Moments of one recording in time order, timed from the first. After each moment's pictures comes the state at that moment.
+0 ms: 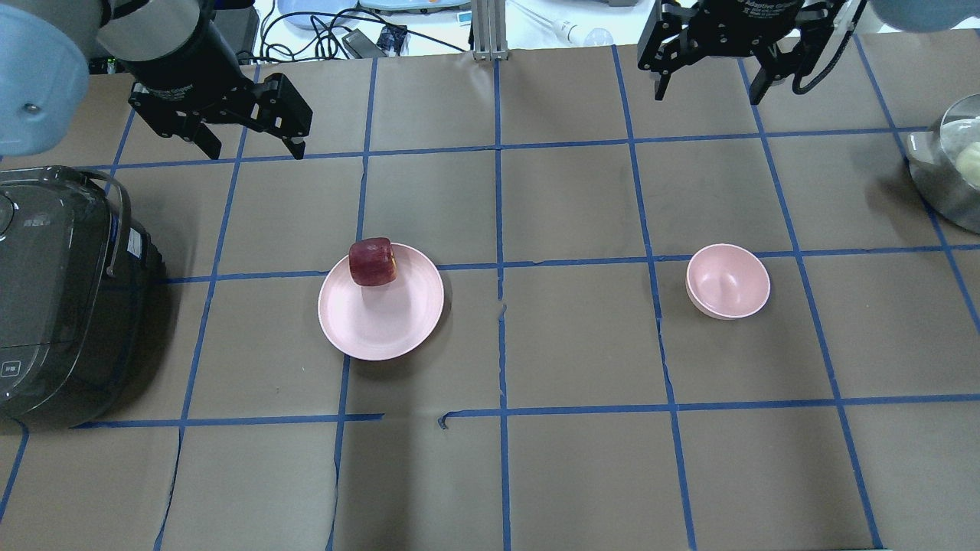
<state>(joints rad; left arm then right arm) -1.57 -1.61 -1.51 -1.51 1.56 0.06 1.62 -1.47 1.35 -1.53 -1.59 0.18</state>
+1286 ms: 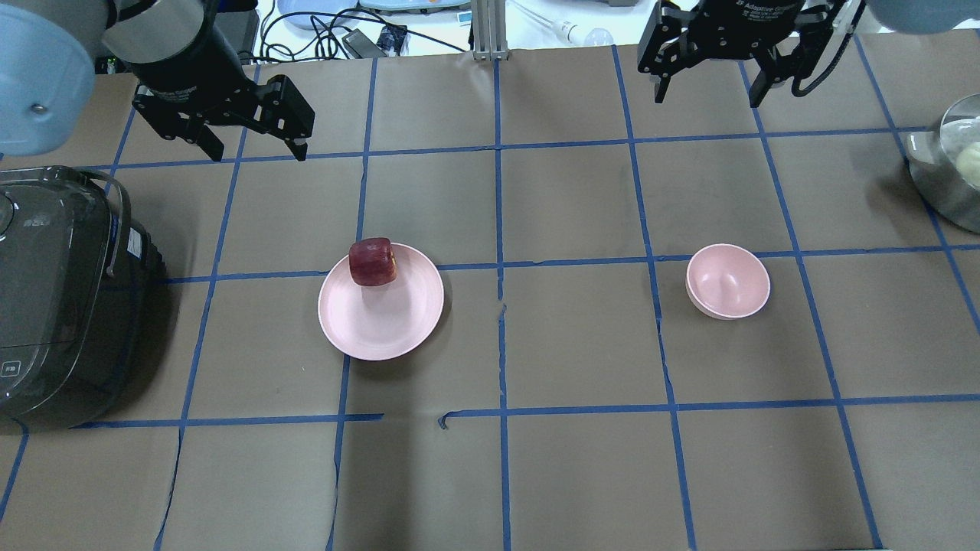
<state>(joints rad) -1.57 -1.61 -1.52 -1.51 1.56 0.05 1.62 -1.47 1.35 -1.53 -1.59 0.18</state>
